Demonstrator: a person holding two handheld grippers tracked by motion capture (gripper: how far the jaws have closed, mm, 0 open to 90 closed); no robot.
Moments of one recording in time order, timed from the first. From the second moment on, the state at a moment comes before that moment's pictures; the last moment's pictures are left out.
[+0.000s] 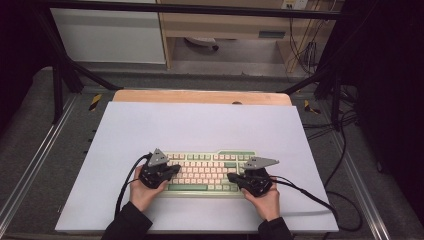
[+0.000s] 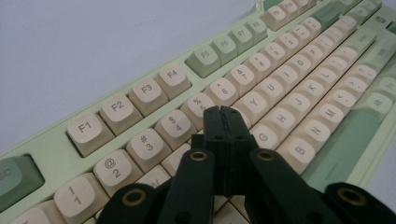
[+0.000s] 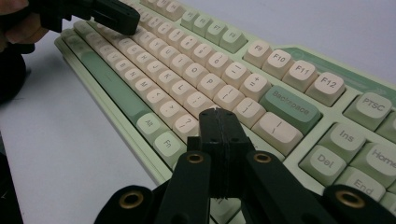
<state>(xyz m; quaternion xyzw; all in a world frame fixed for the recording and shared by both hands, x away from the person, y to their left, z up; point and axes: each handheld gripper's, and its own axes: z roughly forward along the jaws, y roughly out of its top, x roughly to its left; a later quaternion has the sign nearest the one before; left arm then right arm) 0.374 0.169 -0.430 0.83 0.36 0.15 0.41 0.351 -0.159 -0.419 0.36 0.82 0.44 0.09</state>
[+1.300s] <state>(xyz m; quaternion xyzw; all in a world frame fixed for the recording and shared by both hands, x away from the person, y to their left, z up) 0.344 0.220 -0.423 0.81 0.38 0.15 0.43 0.359 -0.128 -0.414 0.35 0.82 0.44 0.09</state>
